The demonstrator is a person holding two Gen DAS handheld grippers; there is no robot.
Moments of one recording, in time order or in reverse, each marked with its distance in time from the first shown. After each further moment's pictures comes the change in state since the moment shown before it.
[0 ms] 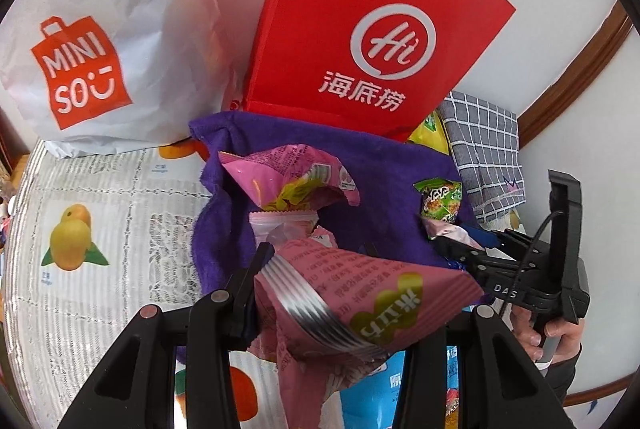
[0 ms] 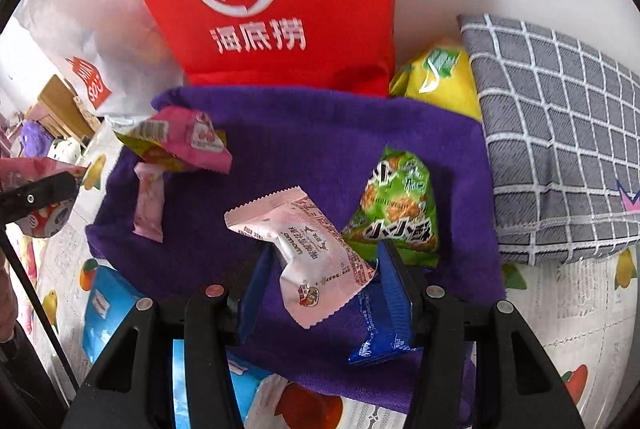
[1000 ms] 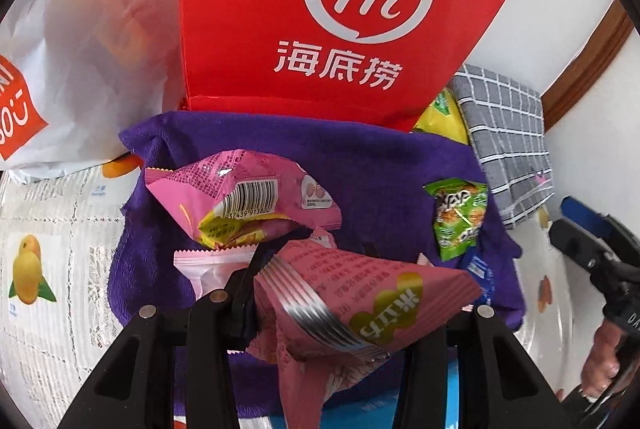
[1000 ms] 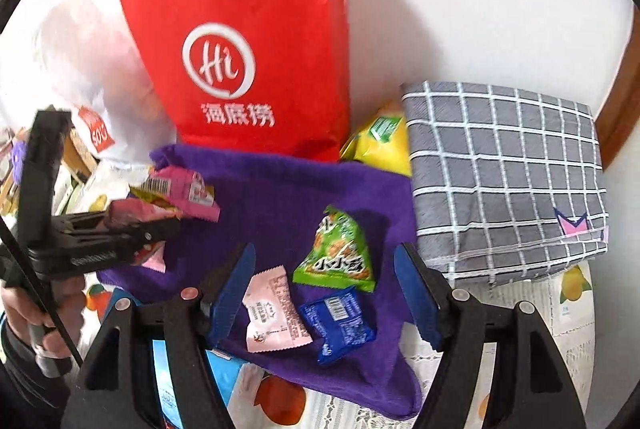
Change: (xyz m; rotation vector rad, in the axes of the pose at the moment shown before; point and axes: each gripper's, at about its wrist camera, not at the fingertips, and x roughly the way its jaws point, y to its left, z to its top) left arm 0.074 -0.044 0.015 0.051 0.034 0.081; right arm -0.077 -0.021 0.008 0.013 -0.193 -0.083
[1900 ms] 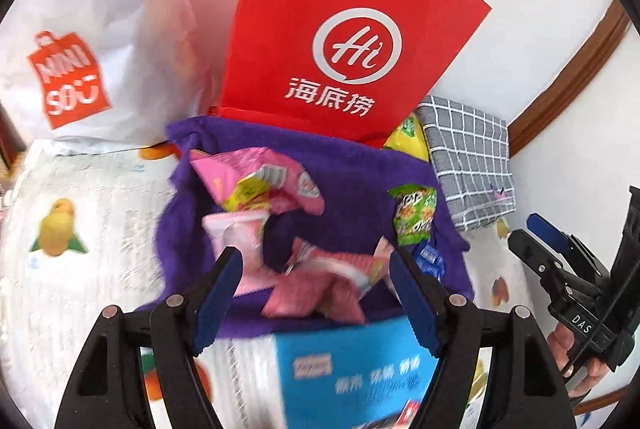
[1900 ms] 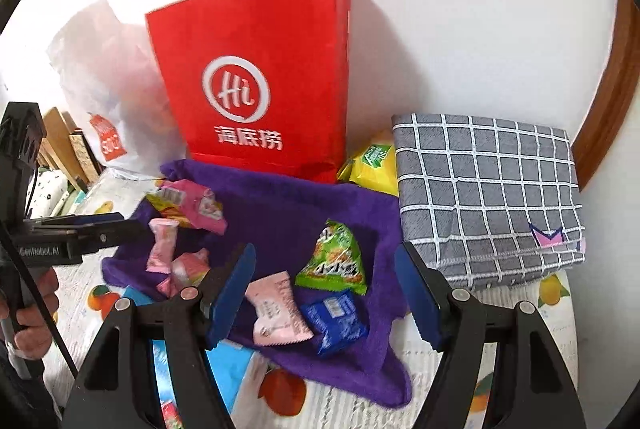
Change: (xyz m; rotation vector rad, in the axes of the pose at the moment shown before) left arm -0.086 0.013 -0.029 -0.064 -0.079 -0.067; right arm -0.048 0.021 -0.023 -0.022 -0.113 -0.032
